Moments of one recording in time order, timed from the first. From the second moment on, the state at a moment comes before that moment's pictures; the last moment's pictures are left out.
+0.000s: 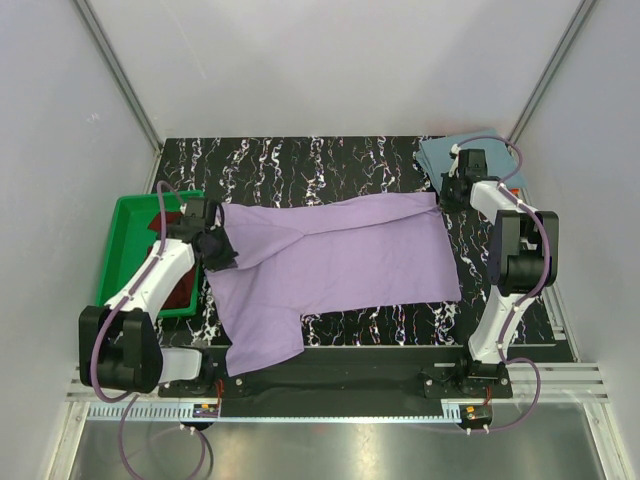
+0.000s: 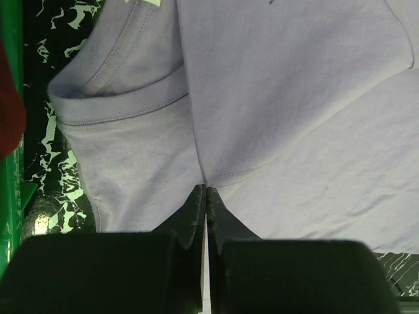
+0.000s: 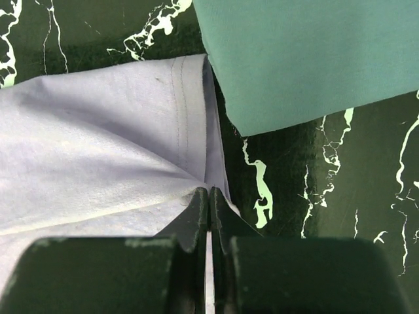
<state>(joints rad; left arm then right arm) -0.11 1.30 0.88 -0.69 0.05 -0.57 -0.04 1.95 1.37 -0.34 -0.07 0.10</state>
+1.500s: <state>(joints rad) -0.13 1.49 0.95 -0.63 0.04 -0.60 -0.12 1.87 1.20 -0.54 0.02 0.56</state>
